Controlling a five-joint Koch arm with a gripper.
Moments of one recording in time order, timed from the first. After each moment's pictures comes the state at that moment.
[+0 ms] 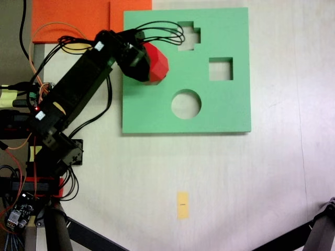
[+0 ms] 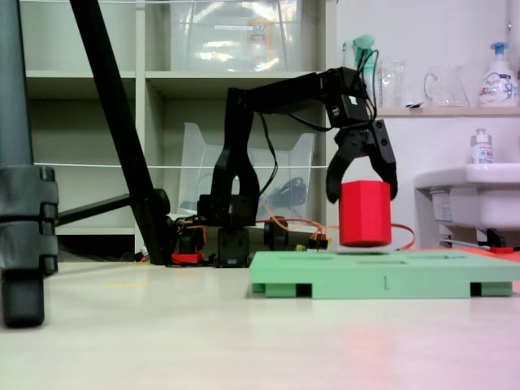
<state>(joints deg) -50.4 82.4 74.5 80.2 130.8</state>
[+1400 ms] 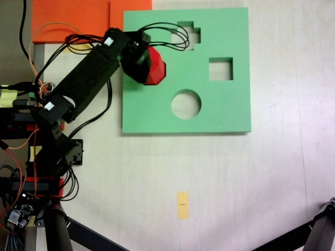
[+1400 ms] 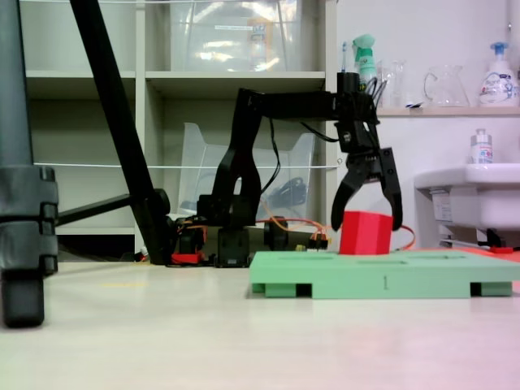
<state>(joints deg) -51.5 74.5 78.2 74.3 141.9</state>
